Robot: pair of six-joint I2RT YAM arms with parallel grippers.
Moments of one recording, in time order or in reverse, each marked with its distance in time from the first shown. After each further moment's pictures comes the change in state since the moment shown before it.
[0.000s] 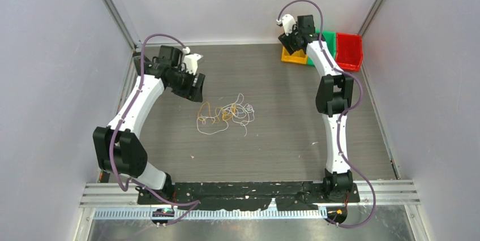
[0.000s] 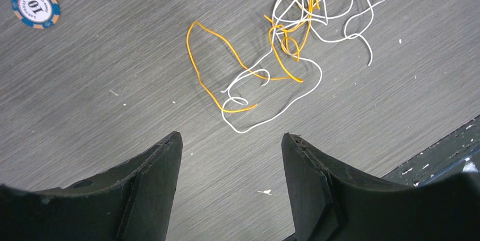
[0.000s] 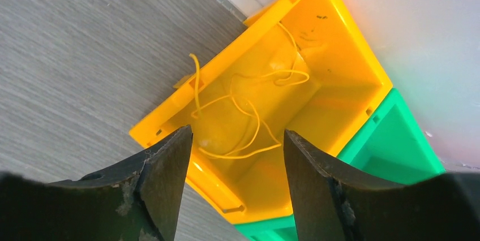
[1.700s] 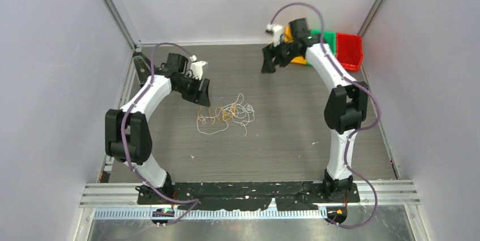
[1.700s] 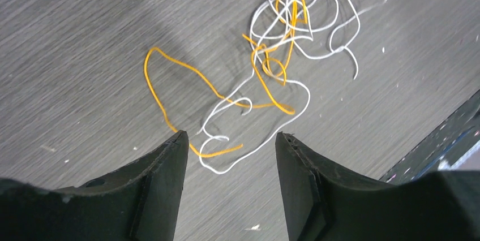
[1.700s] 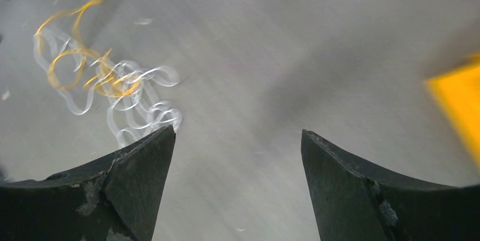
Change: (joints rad) left arm 0.015 0.109 -0.108 0.156 0.162 0.011; right arm 0.071 -0.415 -0.323 -0.257 -0.460 0.299
